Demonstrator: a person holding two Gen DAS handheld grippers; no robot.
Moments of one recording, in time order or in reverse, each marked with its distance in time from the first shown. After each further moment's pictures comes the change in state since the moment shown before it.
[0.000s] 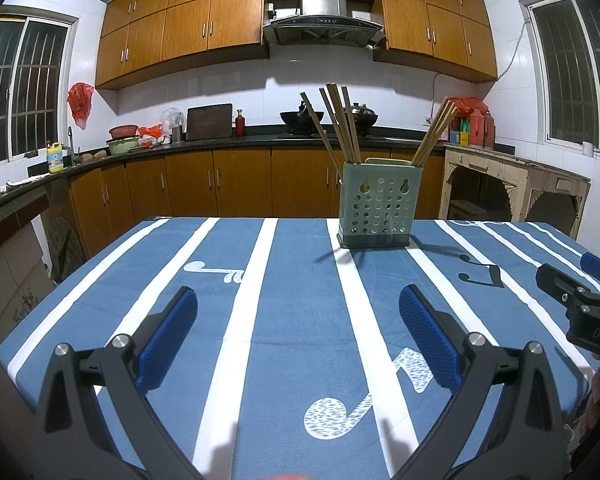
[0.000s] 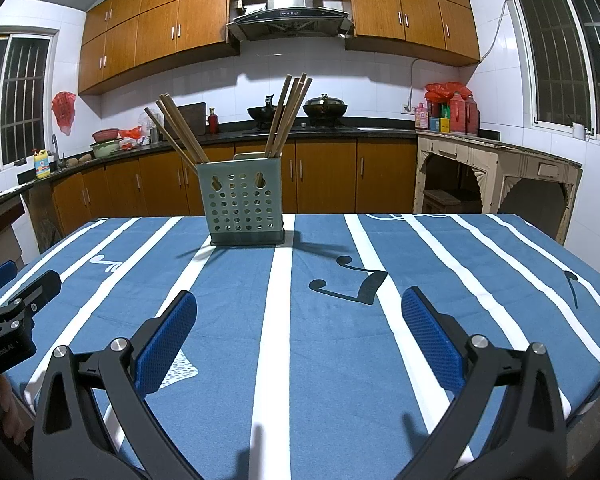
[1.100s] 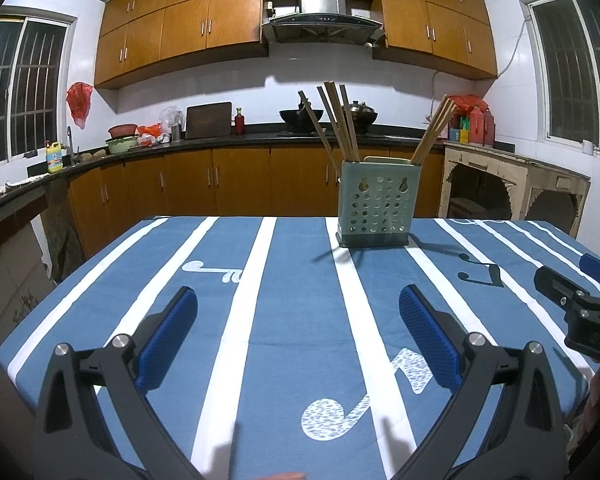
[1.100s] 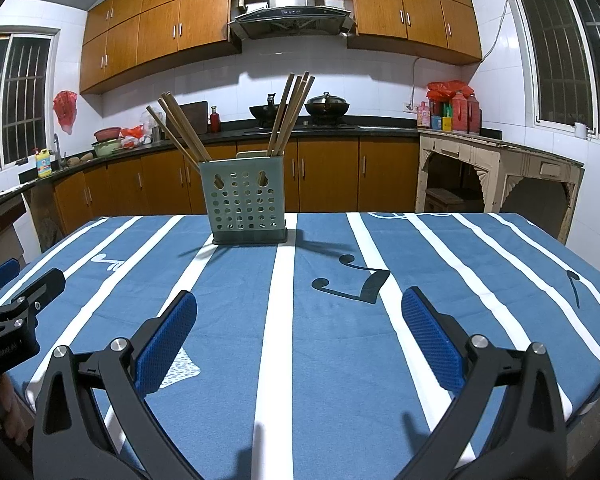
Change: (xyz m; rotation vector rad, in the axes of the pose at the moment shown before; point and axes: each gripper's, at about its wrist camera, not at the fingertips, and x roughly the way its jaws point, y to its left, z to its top) left arm -0.005 -0.004 -0.008 0.000 0.010 0.000; right arm -0.001 0.002 0.000 0.001 0.002 0.001
